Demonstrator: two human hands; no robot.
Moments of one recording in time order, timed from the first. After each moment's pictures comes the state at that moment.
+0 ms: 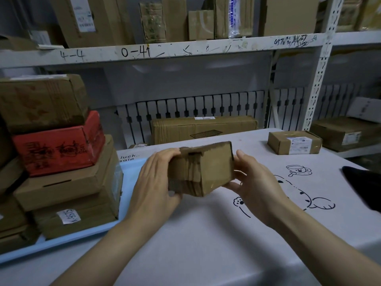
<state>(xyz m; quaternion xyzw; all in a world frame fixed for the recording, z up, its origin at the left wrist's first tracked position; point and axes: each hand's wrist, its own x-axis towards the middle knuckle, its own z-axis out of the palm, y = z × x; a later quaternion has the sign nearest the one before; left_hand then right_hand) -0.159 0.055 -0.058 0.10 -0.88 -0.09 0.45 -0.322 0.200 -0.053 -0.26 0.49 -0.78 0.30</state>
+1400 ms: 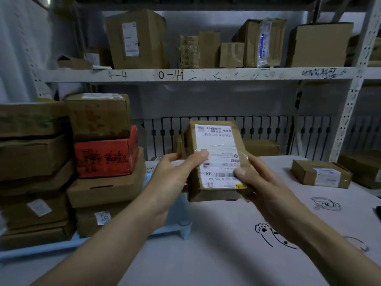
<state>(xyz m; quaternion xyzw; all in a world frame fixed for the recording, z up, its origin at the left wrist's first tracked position) -0.134 0.071 0.020 0.26 -0.66 -0.60 0.36 -0.293 0.197 -0.002 -0.47 0.53 -0.65 0.28</state>
